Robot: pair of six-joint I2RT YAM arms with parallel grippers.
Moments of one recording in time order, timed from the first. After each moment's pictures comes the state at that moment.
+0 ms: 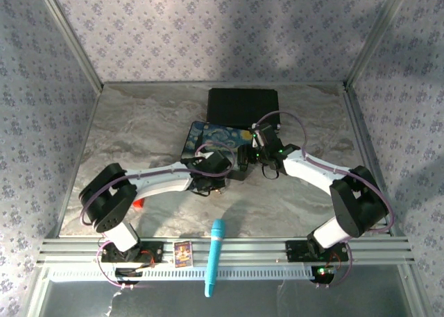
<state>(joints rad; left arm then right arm) -0.96 1.65 0.97 -0.49 -0.17 -1.06 0.57 1.52 0.89 -0.21 -0.03 0.45</state>
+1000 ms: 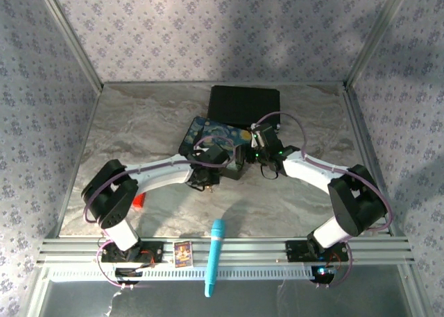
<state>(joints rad) -0.89 1.68 1.05 -0.67 -0.21 -0.89 0.56 1.53 0.86 -0.13 -0.08 0.45</state>
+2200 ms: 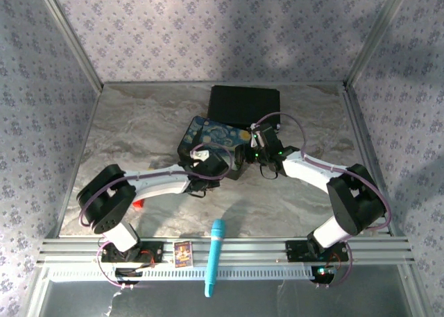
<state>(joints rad) -0.95 1.62 0.92 -0.47 -0.32 -1.01 0.56 1.54 0.85 -0.11 -0.10 0.47</state>
